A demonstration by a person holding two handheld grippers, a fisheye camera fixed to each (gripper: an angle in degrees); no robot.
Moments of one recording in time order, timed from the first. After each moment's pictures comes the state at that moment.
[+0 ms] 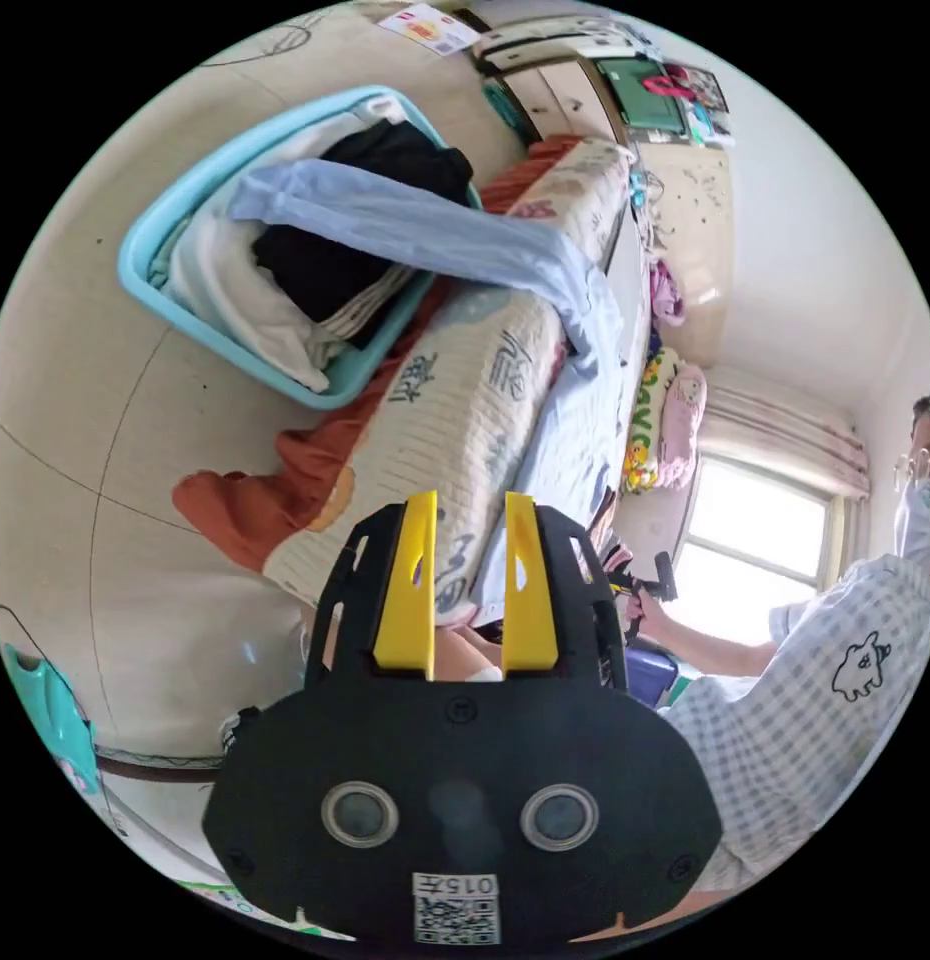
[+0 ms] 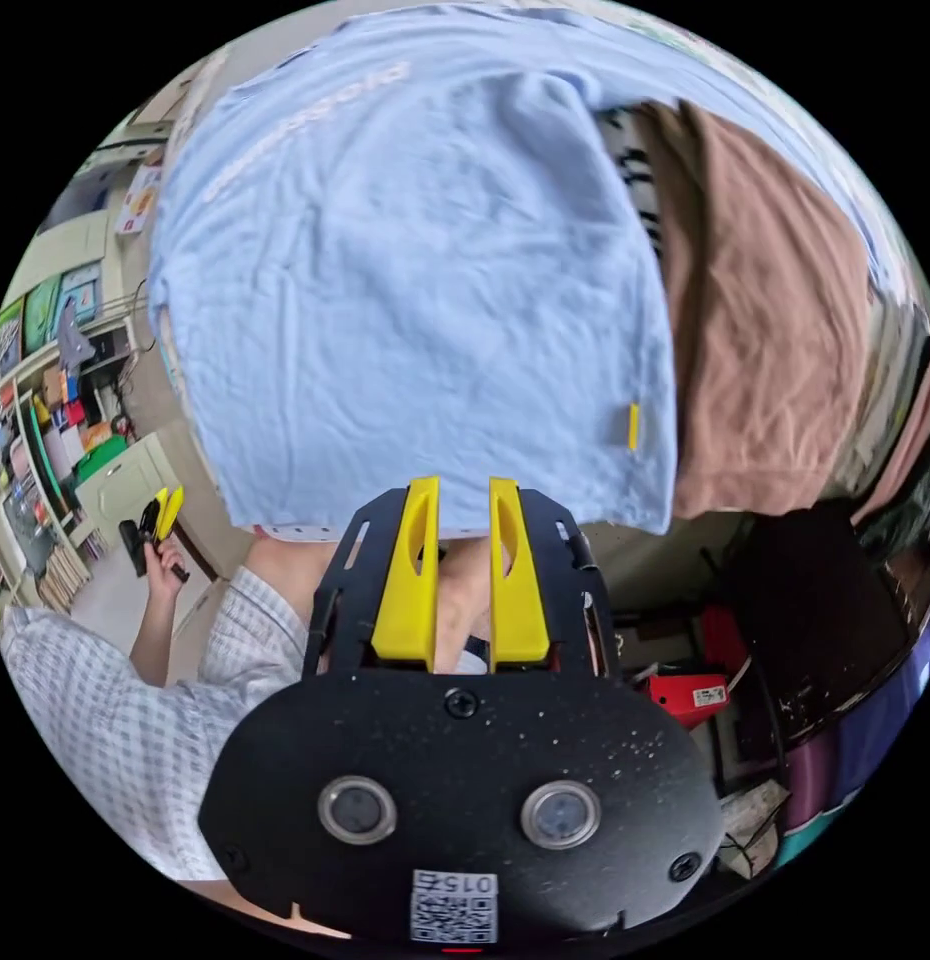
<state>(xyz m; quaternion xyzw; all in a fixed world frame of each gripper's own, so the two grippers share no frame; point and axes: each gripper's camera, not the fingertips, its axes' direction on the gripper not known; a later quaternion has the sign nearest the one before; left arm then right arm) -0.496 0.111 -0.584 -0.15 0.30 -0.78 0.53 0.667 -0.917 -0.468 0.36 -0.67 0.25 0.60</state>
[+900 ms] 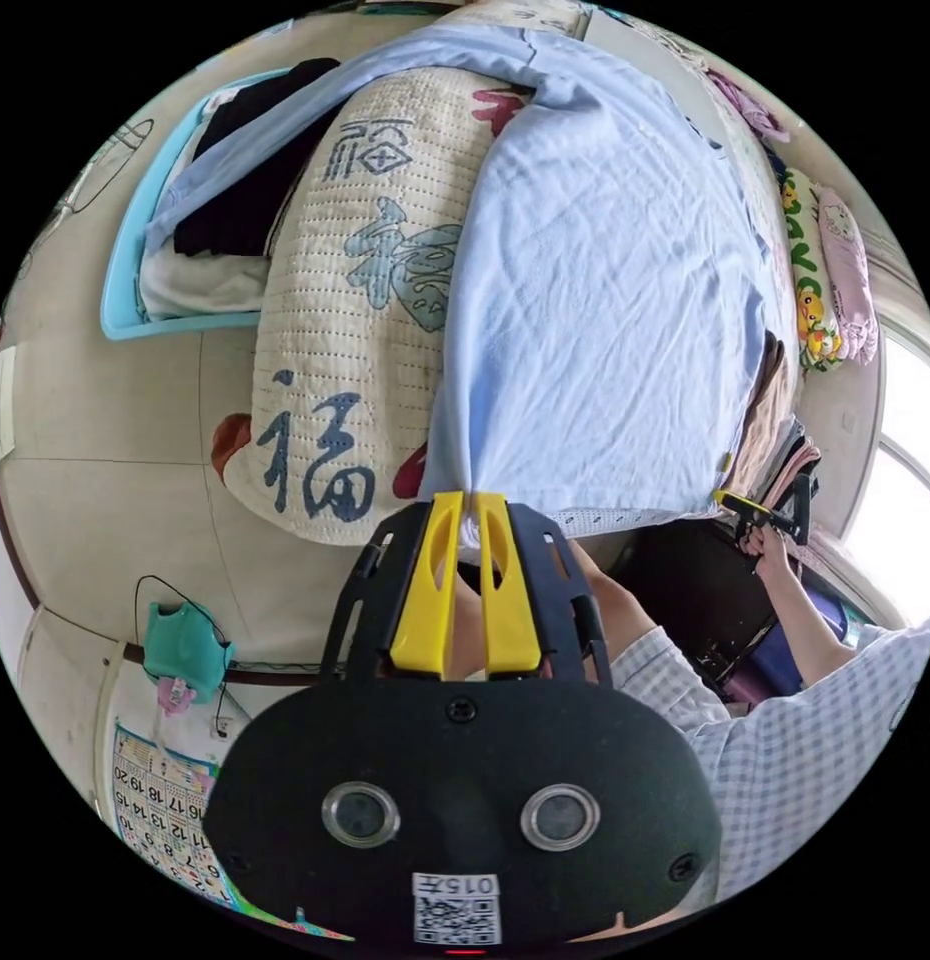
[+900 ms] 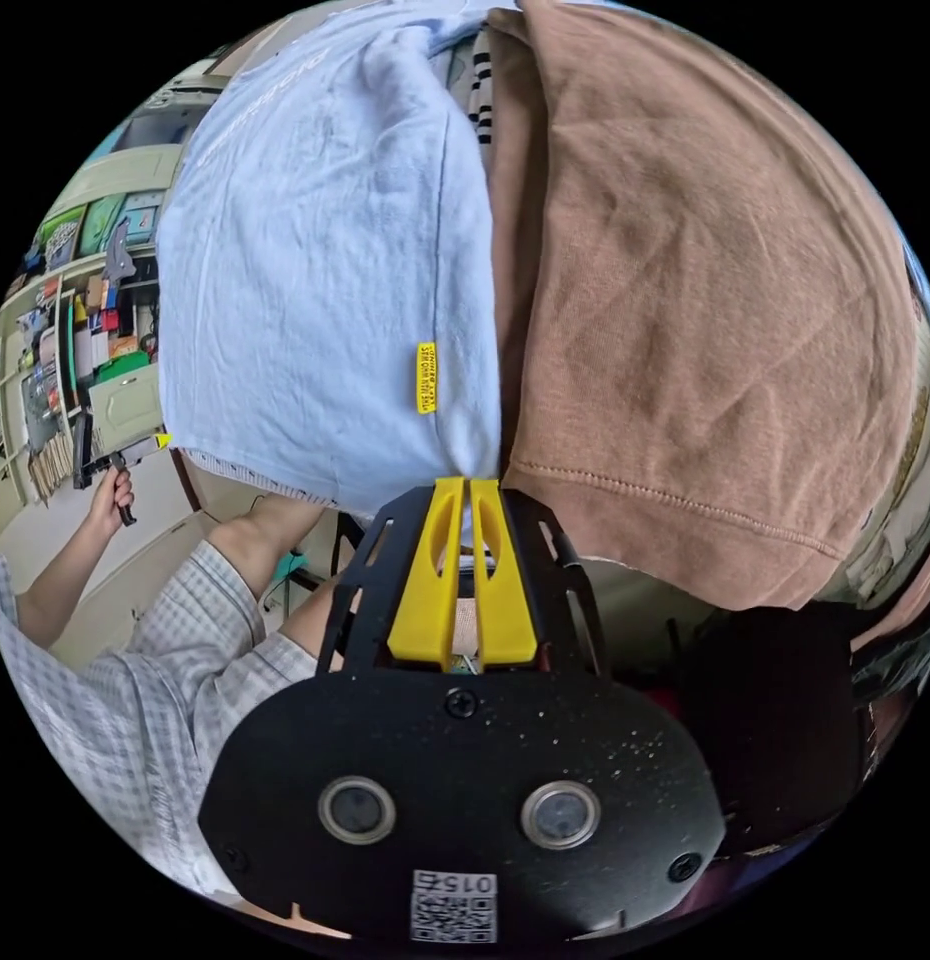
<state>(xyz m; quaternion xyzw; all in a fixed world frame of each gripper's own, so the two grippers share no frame) -0.243 -0.031 -0.378 -0.44 0.25 -0.61 0.61 0.522 -0.802 -0.287 0.46 -0.62 0.16 0.61</state>
